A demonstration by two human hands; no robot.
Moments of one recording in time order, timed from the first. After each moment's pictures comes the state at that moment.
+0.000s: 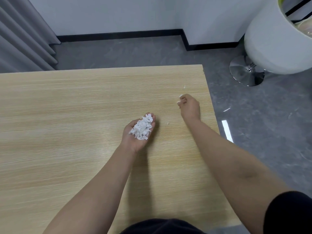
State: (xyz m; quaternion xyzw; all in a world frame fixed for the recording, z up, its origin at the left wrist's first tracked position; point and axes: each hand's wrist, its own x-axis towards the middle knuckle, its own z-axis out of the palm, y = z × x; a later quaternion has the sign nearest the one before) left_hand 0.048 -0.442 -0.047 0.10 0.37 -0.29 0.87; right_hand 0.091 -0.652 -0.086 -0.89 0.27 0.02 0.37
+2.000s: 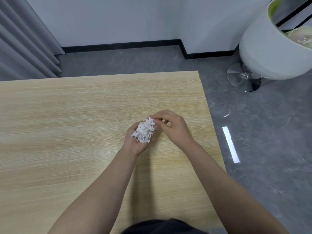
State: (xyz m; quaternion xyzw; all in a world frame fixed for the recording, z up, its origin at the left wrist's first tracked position) left_hand 0.031 -0.453 -0.019 0.22 0.38 -0.27 0.86; right_hand 0.011 -0.589 0.005 -0.85 -0.01 0.00 0.53
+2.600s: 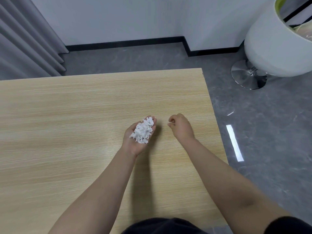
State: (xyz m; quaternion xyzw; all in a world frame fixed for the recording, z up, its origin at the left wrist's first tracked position) left_hand 0.029 -0.435 -0.023 0.18 0.39 -0.28 0.86; right_hand 0.033 -0.610 -0.081 -0.94 0.14 0.11 0.29
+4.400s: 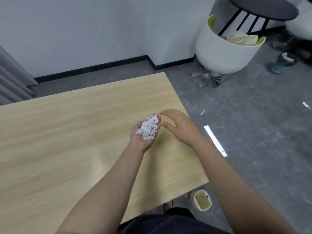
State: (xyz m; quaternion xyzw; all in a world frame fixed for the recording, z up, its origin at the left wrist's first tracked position) left_hand -0.051 -0.477 0.031 0.29 0.31 -0.34 0.84; right_hand -0.106 -0.612 0.065 -0.95 0.05 -0.01 0.30
